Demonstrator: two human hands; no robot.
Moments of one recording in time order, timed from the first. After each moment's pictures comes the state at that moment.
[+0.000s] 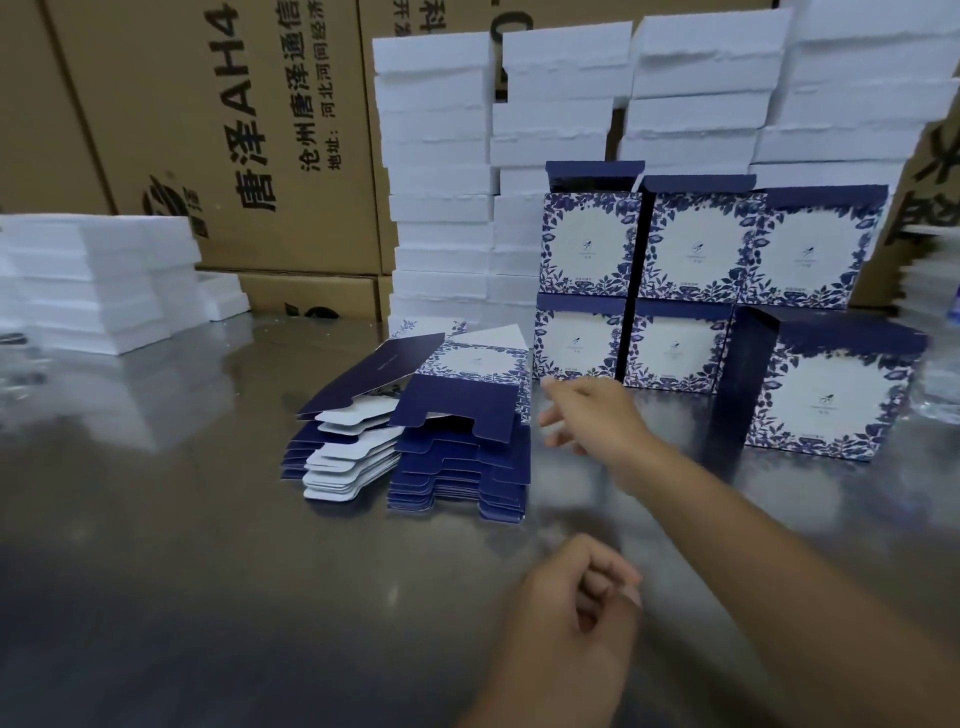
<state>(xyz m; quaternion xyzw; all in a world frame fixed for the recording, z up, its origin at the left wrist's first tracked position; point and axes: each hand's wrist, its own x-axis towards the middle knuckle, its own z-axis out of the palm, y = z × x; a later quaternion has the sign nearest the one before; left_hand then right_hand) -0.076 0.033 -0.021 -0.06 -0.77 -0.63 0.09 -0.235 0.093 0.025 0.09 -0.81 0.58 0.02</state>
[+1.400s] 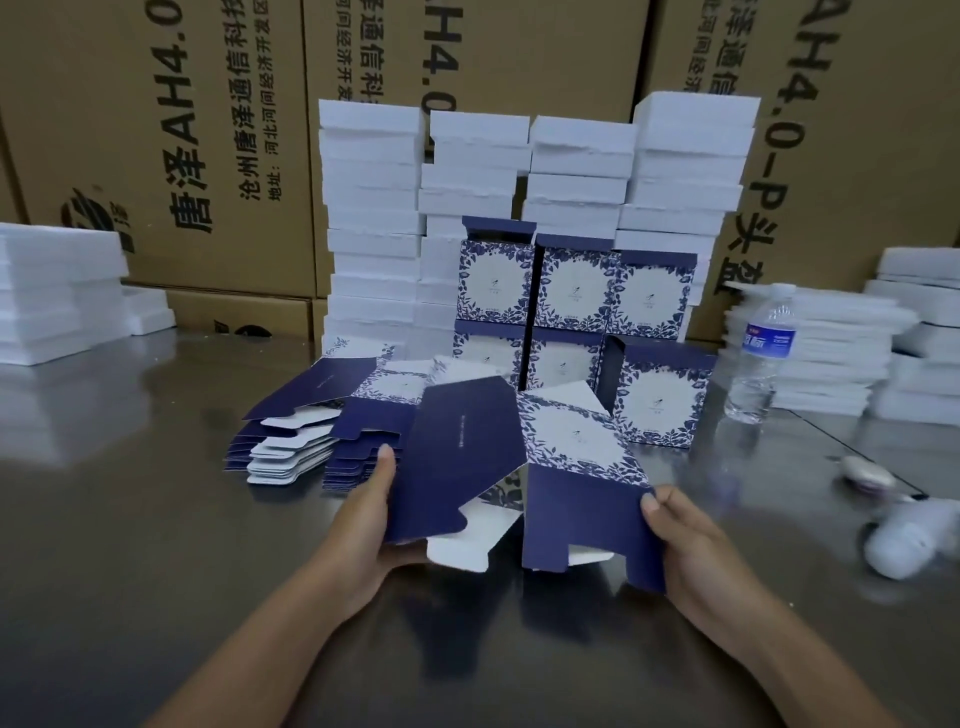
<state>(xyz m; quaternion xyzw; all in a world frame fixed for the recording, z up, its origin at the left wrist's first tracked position) -0.076 -0.023 -0.007 0.07 -0.58 -0.81 0.00 -0.083 0.244 -0.011 0.04 -0.62 0.79 0.00</state>
